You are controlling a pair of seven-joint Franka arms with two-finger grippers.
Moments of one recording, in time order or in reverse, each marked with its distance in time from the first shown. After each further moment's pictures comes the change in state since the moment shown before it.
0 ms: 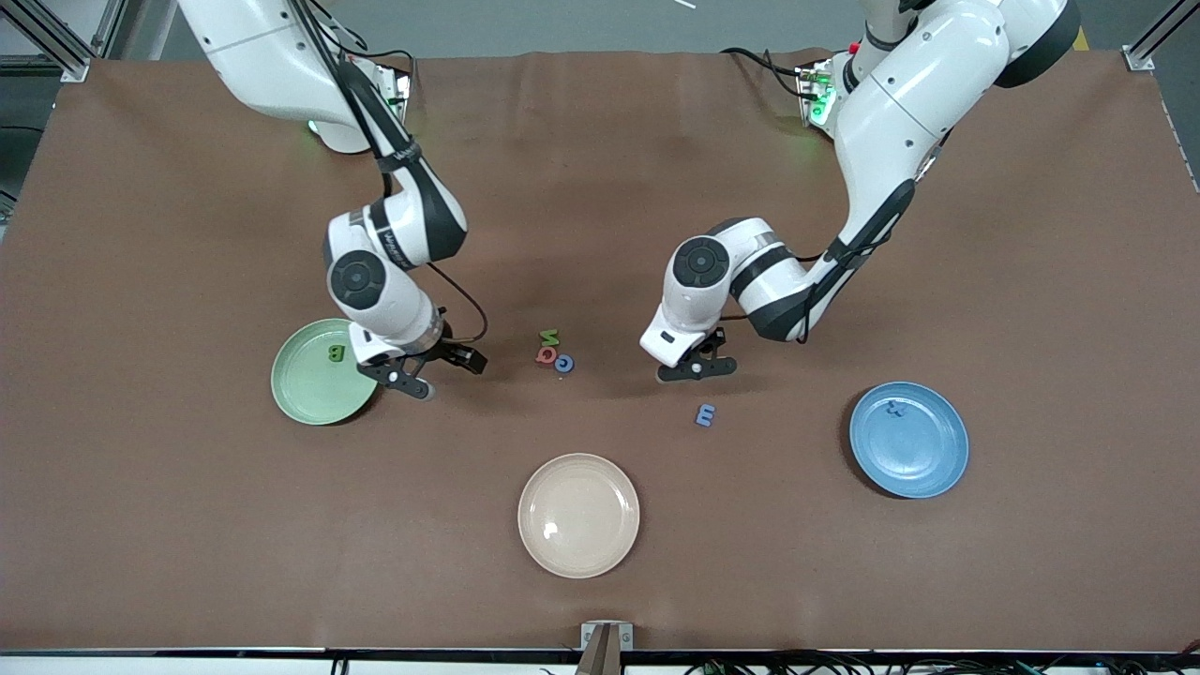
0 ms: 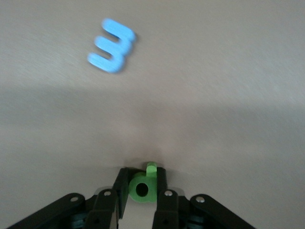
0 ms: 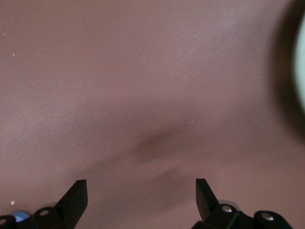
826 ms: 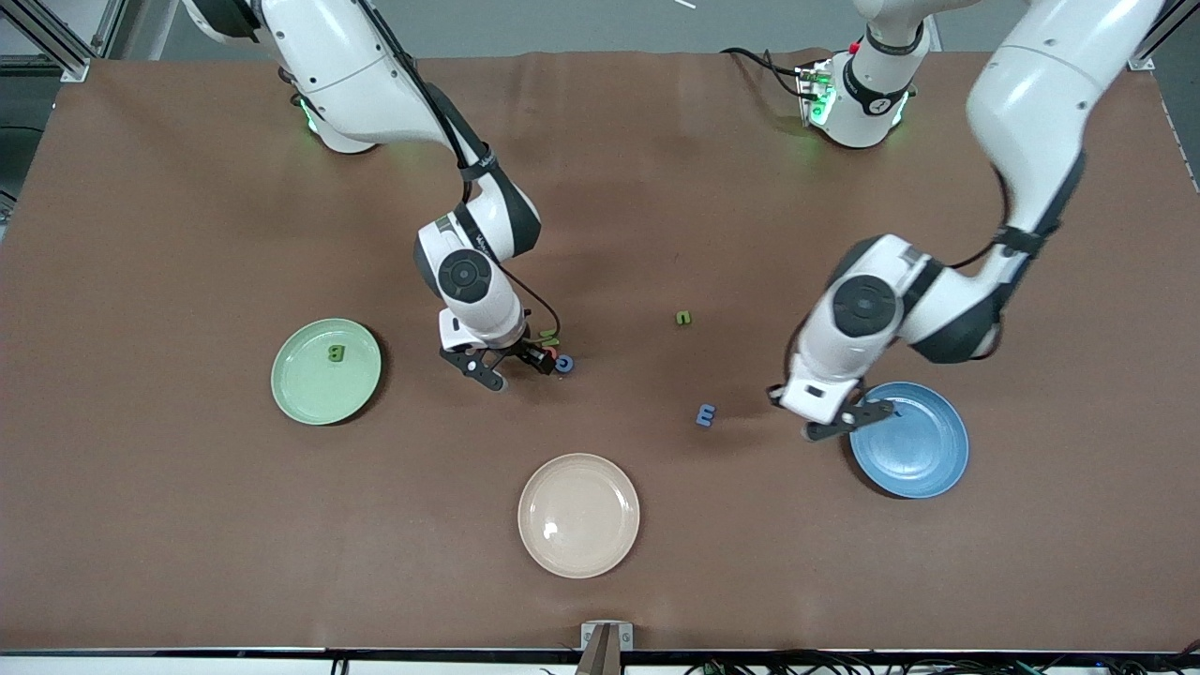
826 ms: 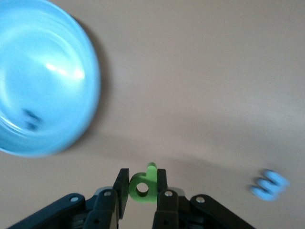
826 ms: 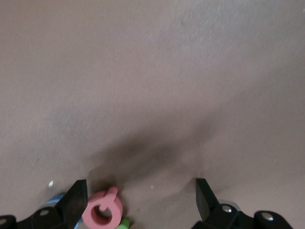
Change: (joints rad) left arm 0.427 -0.131 -0.139 0.017 -0.001 -0.182 0.230; right arm 0.164 0.146 -0.005 0.134 -0.002 0.021 0.303
